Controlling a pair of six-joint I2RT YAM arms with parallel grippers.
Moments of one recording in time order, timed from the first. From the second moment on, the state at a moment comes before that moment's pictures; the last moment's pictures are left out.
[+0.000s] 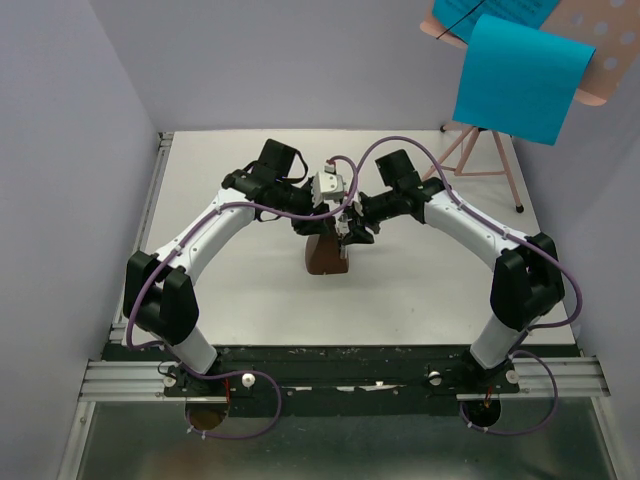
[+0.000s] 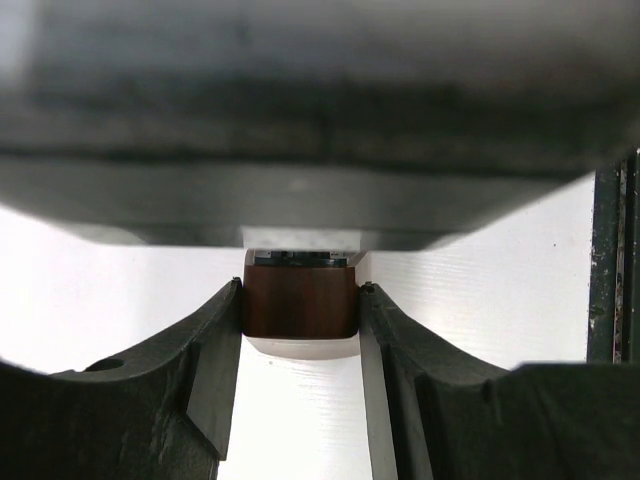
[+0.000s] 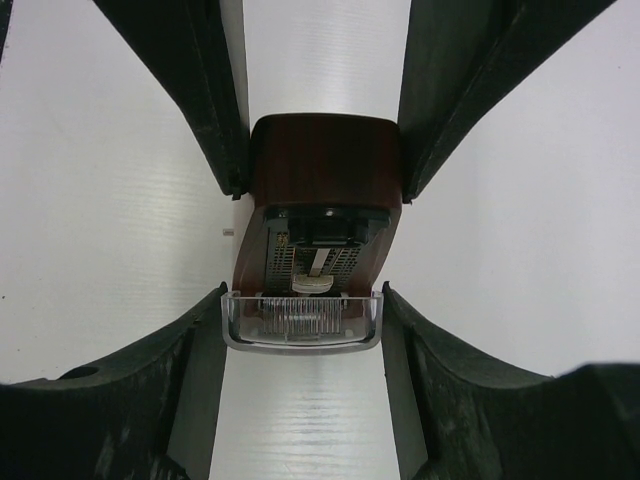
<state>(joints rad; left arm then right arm) -0.48 1.62 1.43 -0.69 0.78 0.71 0.52 1.71 1.36 -0.56 -0.80 -0.93</state>
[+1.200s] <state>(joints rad) -0.46 1.62 1.42 -0.69 0.80 0.72 0.57 1.72 1.42 -0.62 -0.68 -0.91</state>
